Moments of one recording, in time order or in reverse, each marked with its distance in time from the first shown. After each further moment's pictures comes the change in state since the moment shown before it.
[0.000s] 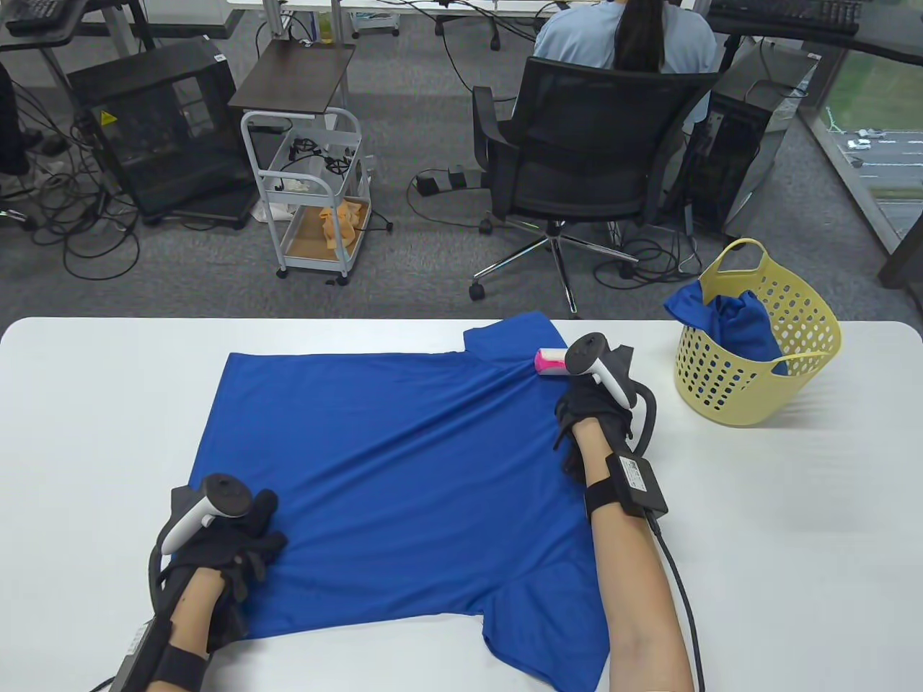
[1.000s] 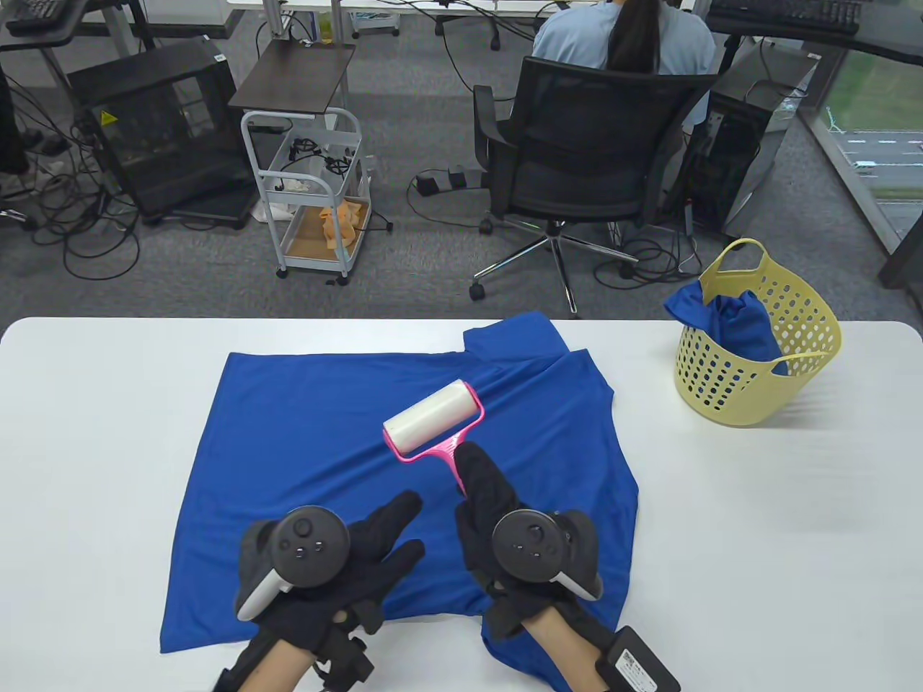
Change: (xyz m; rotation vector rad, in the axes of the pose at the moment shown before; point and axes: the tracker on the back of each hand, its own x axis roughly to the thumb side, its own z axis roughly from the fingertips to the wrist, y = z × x) left_hand 0.170 -0.037 0.175 0.407 -0.813 0.187; right_hand 0.066 0.048 0.292 -0.373 -0.890 -0.142
